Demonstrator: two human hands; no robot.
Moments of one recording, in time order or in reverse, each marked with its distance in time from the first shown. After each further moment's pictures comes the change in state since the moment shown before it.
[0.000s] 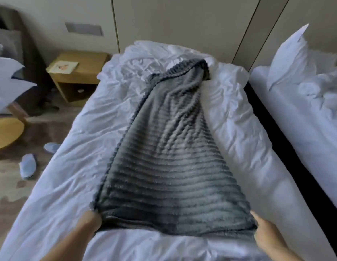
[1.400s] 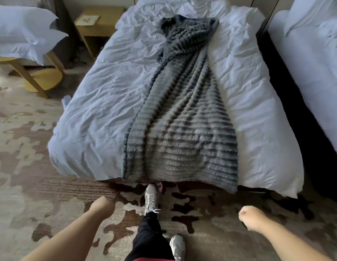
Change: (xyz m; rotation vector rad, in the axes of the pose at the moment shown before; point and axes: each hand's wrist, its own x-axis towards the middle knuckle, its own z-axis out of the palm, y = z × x) left_hand -0.343 -0.344 0.052 0.651 -0.225 0.141; right_hand -0.267 0.288 0.138 -0.200 -0.559 -0.113
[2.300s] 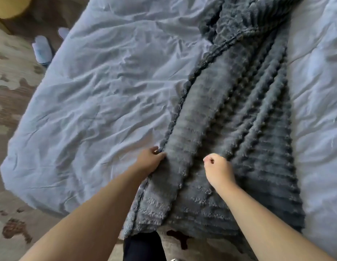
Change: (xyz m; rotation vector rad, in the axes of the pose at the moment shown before) left_hand 0.324 0.204 -0.197 -0.739 -0.206 0.179; right_hand 0.223 -0.431 -0.194 0.232 0.345 -0.121
